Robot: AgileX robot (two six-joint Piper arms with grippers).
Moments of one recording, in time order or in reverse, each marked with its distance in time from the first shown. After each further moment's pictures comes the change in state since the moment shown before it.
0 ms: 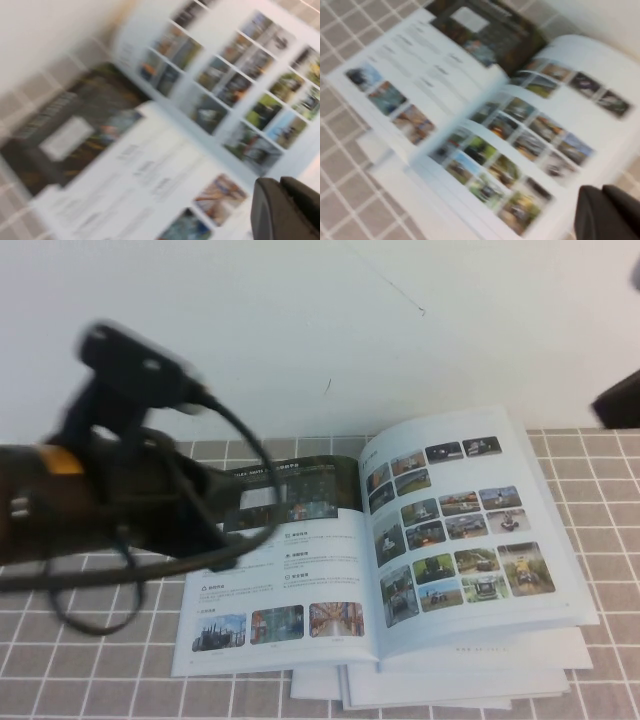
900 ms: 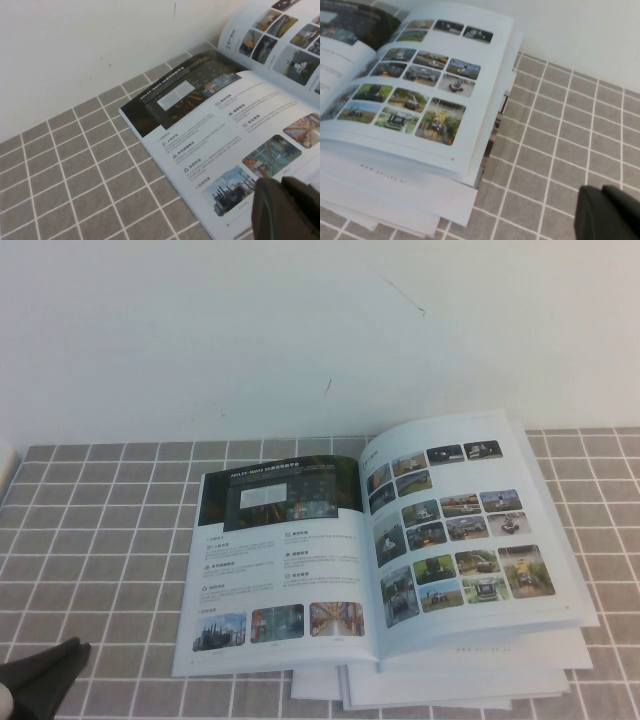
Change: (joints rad) right arm 0.000 -0.858 0.971 -0.435 -0.602 0.462; left arm 0.011 -0.706 0.708 0.534 -0.327 -0.418
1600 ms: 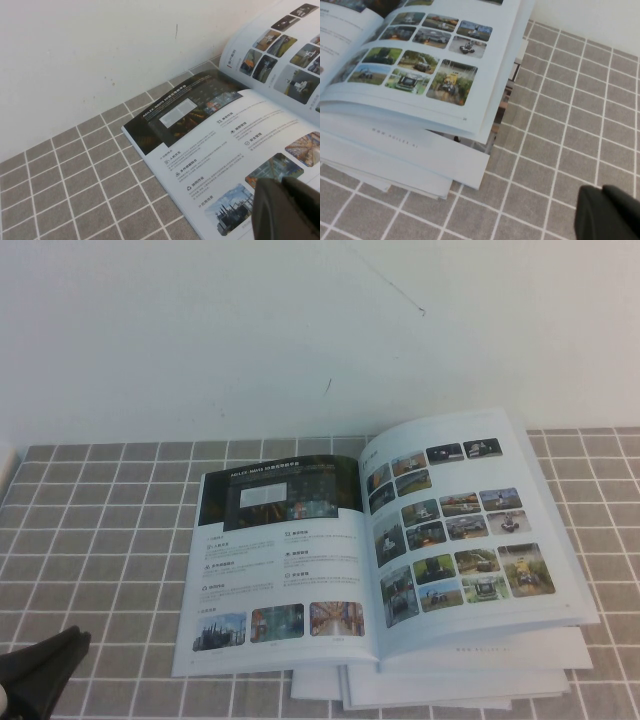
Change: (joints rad) right arm 0.000 -0.082 0.054 0.016 0.082 0.004; left arm 0.000 0.000 0.009 0.001 -0.061 0.000
